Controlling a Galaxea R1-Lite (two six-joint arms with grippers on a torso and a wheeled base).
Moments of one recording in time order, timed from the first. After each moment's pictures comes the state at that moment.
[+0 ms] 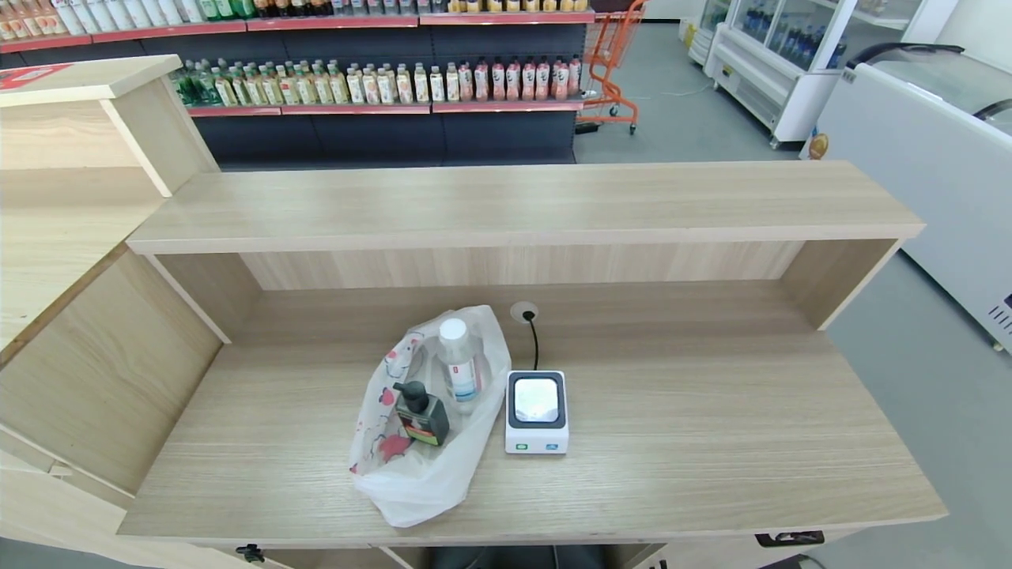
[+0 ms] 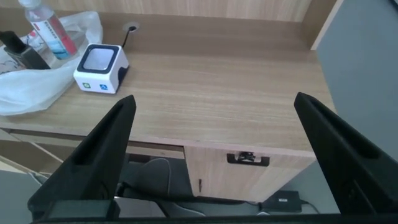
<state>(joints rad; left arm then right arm) 0.00 0.00 0.00 0.00 0.00 0.01 0.00 0.00 0.00 -0.06 0.12 -0.09</state>
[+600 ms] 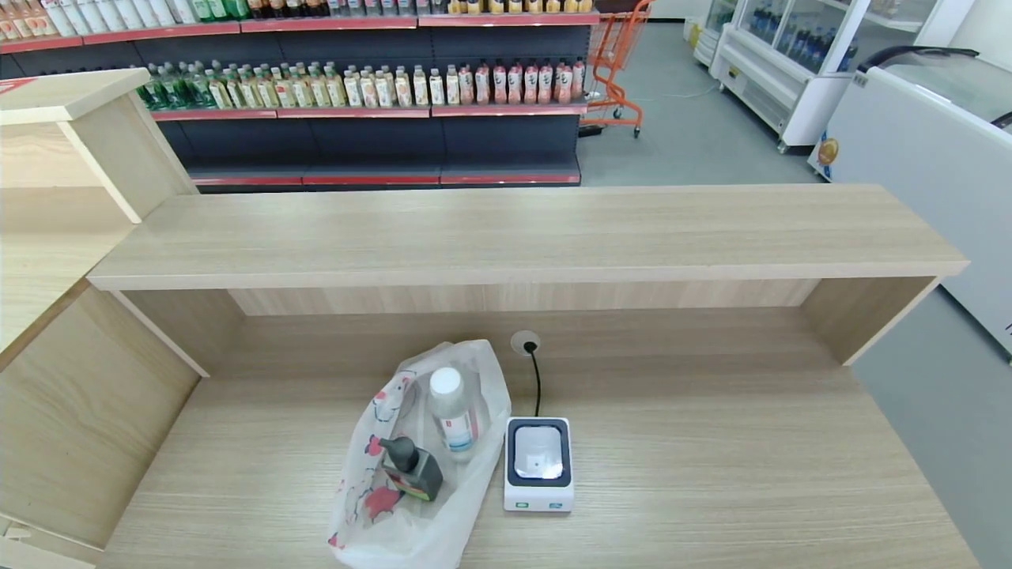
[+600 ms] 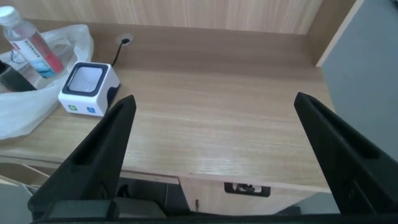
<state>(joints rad) 0.00 0.00 0.00 0.00 0.00 0.01 0.00 0.00 0.00 -0.06 0.12 -0.08</state>
